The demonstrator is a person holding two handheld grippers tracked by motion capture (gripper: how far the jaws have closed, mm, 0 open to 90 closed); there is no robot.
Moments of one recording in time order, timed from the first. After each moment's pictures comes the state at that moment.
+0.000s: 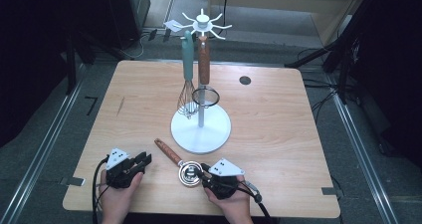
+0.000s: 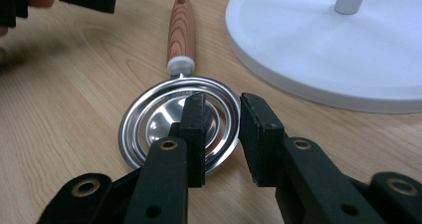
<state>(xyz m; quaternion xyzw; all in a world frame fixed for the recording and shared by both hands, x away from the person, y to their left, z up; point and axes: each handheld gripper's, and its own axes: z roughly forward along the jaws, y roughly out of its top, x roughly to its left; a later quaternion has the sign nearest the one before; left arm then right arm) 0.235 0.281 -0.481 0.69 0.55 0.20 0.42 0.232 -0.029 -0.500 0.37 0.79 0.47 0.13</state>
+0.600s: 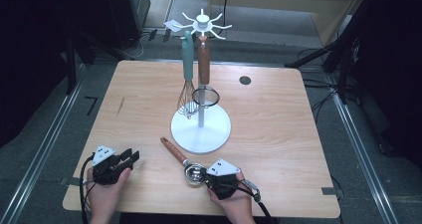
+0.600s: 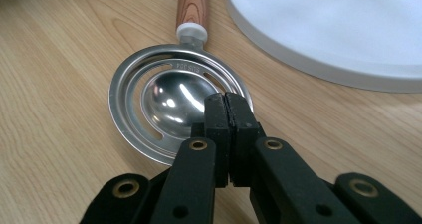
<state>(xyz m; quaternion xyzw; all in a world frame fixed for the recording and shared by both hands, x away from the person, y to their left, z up) 0.240 0.311 -0.482 0.68 0.57 0.21 0.42 0.234 -0.033 -0.502 0.36 0.82 0.42 0.14</state>
